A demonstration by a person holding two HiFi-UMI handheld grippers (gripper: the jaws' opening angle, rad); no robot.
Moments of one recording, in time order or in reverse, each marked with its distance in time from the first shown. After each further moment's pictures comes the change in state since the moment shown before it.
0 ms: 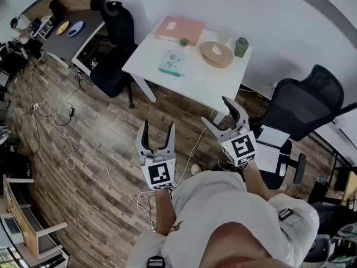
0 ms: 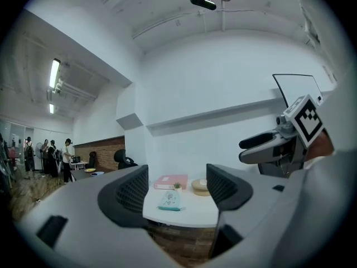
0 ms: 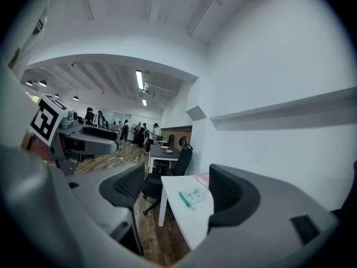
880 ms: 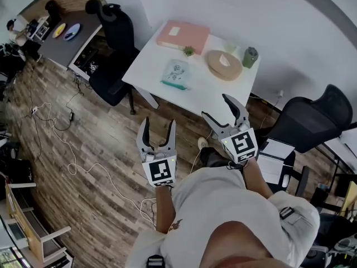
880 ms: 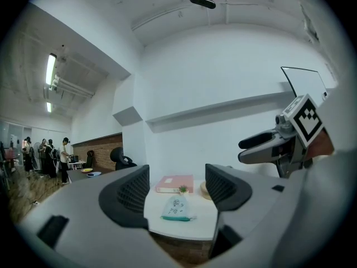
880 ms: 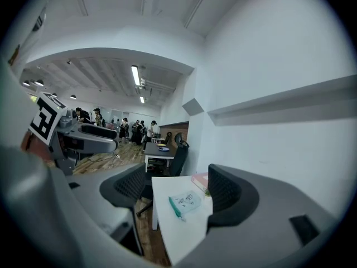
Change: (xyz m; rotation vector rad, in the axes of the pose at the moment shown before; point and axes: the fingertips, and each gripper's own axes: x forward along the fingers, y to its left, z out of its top) left arm 0.121 0.042 -0.015 0.007 0.017 -0.007; right arm 0.112 -0.066 -0.011 0.011 0.029 -0.010
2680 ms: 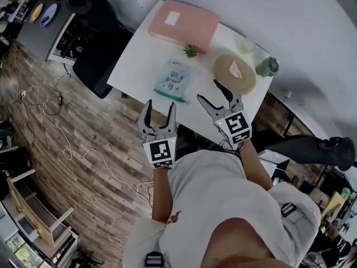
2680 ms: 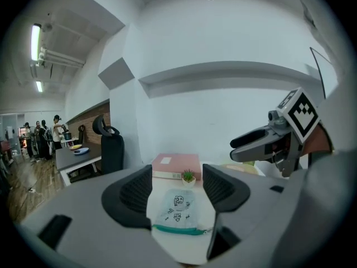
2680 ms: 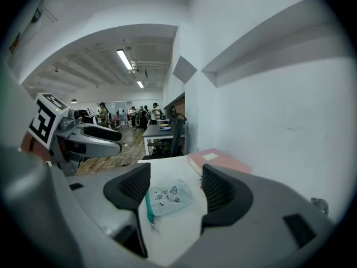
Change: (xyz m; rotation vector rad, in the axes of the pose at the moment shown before) left arm 0.271 0.033 -0.106 -0.064 0.266 -0.044; right arm 0.239 -0.139 -0.107 0.121 0.225 0.144
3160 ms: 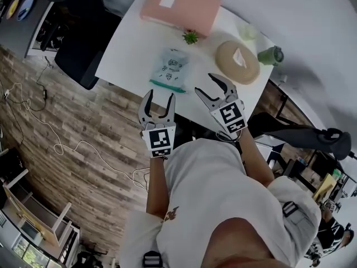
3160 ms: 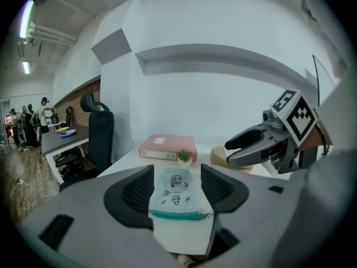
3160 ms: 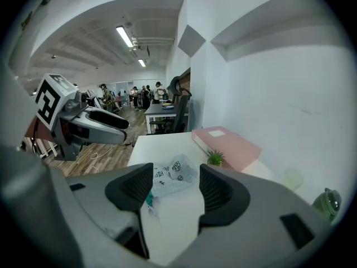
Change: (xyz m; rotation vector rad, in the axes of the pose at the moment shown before) left arm 0.041 0.012 -0.074 -0.054 0.142 -0.138; right arm 0.053 0.016 -0.076 -0.034 0.230 0.029
